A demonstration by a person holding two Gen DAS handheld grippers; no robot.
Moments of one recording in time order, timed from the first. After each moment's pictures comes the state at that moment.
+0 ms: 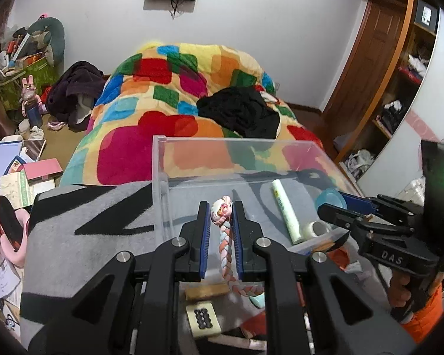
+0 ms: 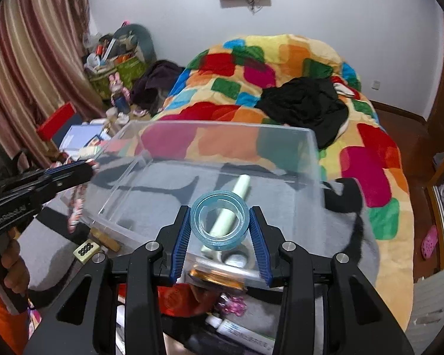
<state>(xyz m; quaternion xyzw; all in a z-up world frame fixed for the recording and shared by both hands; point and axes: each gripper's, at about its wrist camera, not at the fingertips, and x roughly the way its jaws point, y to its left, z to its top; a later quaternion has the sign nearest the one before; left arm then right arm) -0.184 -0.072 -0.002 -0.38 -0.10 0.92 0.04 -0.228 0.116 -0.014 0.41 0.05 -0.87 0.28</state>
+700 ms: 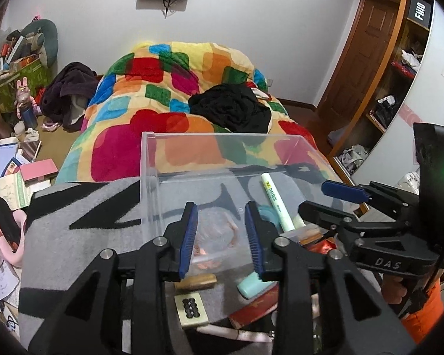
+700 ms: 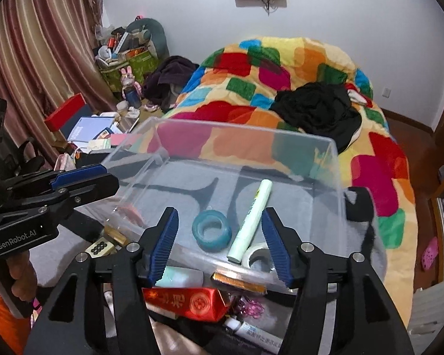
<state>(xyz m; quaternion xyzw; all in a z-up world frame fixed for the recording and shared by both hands) -0.168 -0.063 0.007 -0.38 -0.09 0.92 0.05 -0.217 0.105 -0.004 0.40 0.06 -0.86 0.30</state>
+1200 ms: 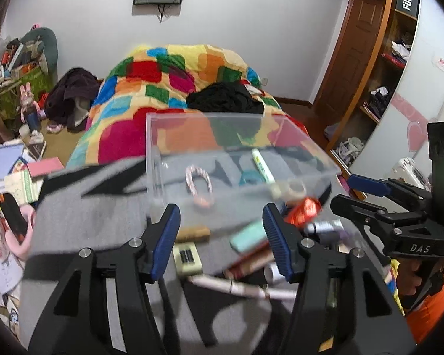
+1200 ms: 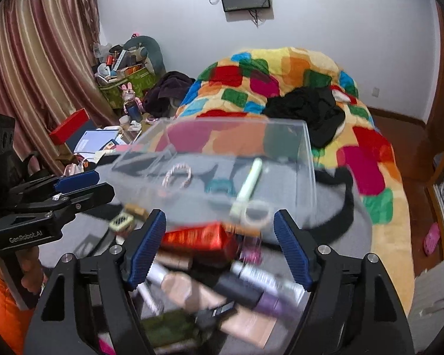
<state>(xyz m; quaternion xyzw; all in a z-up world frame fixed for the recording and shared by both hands) -0.110 -0.053 0.000 -0.38 -0.08 0.92 0.06 -0.154 0.145 0.003 0.39 0.02 -0.87 0.29</state>
